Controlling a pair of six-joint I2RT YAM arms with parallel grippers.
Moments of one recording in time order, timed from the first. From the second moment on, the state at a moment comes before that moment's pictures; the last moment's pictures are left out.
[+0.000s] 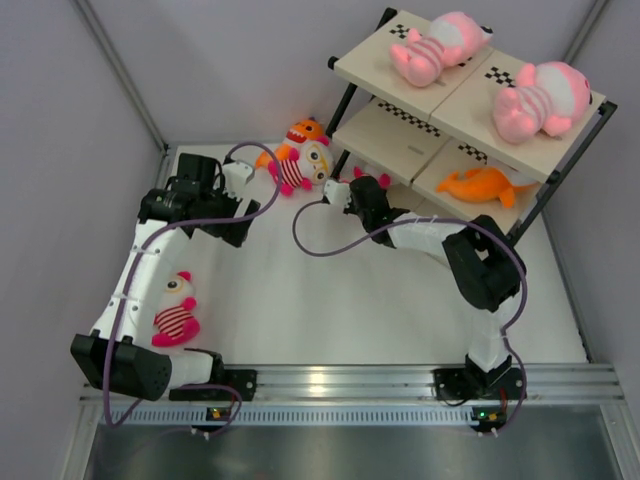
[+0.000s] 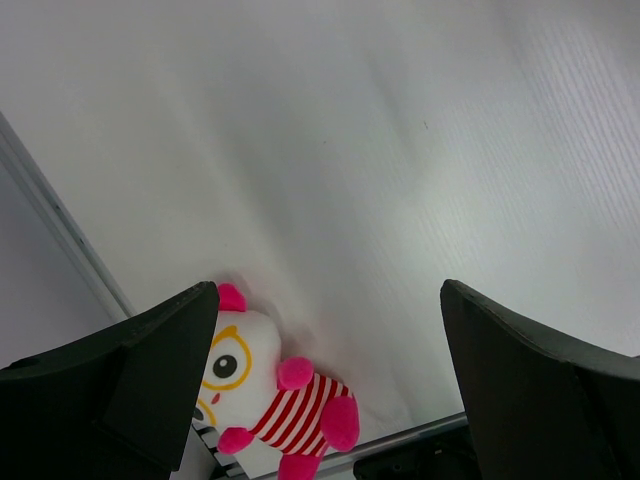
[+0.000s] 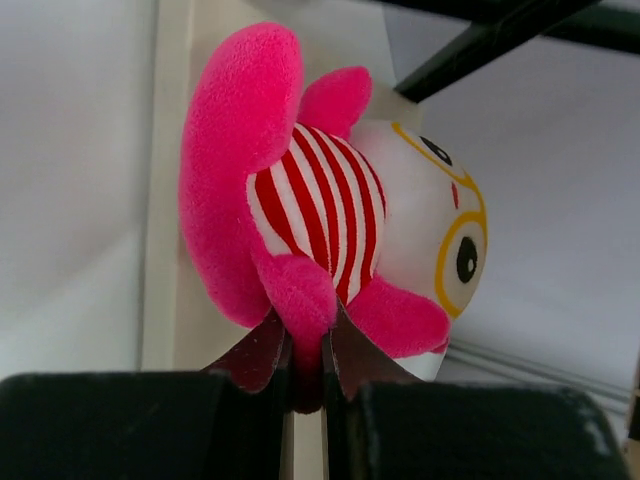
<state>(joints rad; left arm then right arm) -0.19 1.29 1.41 -1.05 0.05 0.32 0.66 1.91 1.22 0.19 0.42 -0.94</state>
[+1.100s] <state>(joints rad) -0.19 1.82 1.85 -1.01 0.05 0.23 0.67 1.72 1.03 0.36 0.39 -0.97</state>
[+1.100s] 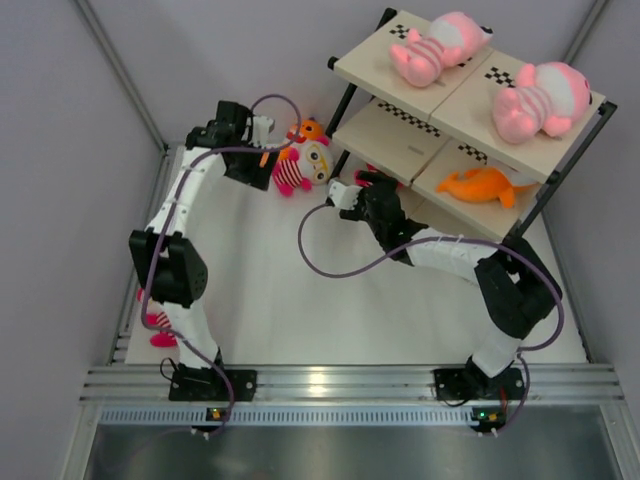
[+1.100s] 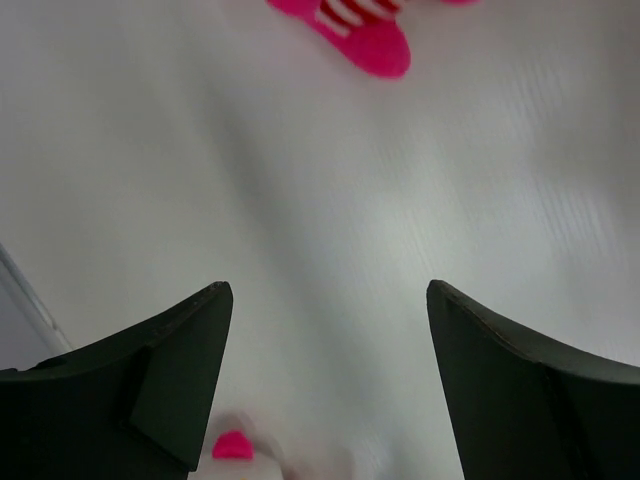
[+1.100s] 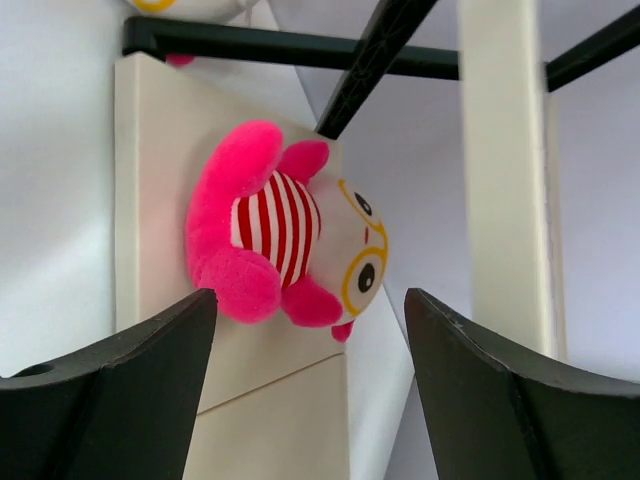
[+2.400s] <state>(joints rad) -0.24 2.03 1.69 -0.58 0.05 -0.09 0.89 1.33 0.84 0.35 0.11 -0.71</state>
